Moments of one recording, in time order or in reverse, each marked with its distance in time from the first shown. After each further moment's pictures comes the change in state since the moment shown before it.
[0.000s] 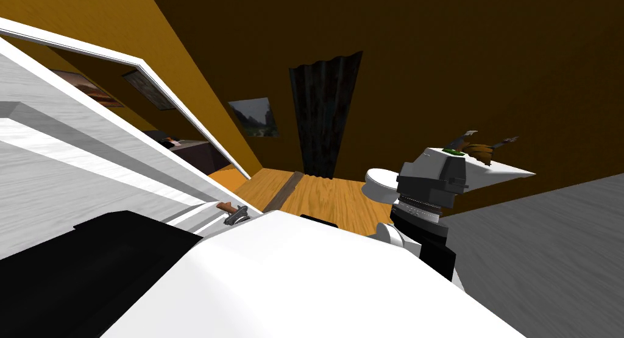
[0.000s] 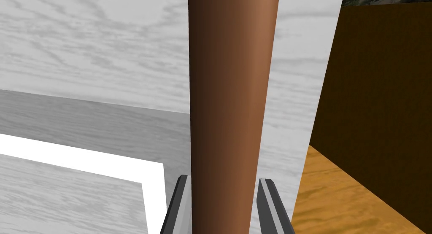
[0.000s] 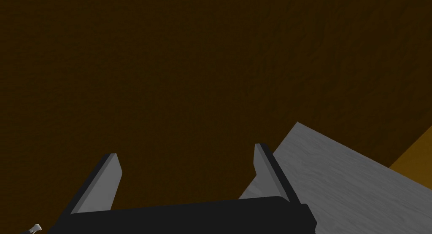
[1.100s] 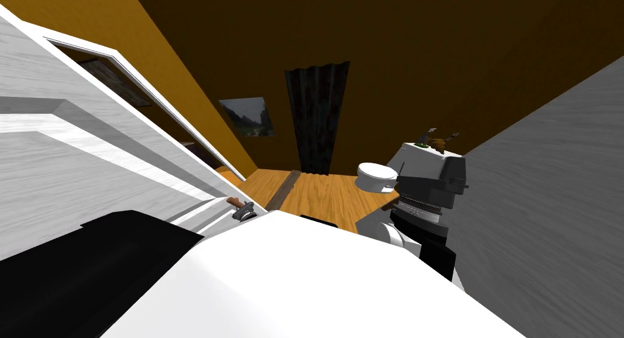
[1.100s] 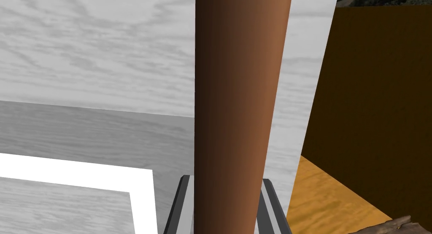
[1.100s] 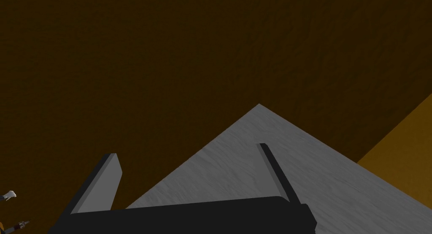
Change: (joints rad) arm 0.035 -0.033 -0.111 -0.160 0.105 -0.007 -0.118
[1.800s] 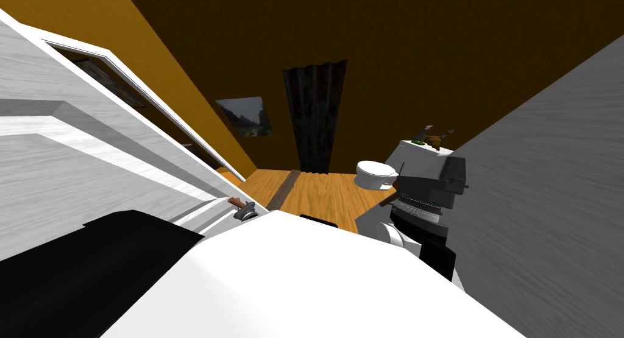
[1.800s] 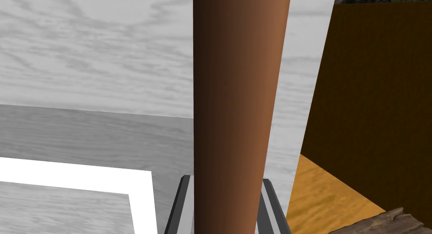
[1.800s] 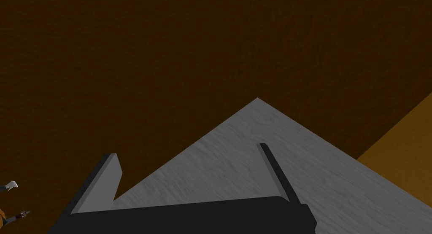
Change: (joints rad) arm 0.011 -0.007 -0.028 -0.026 0.028 0.001 -0.018
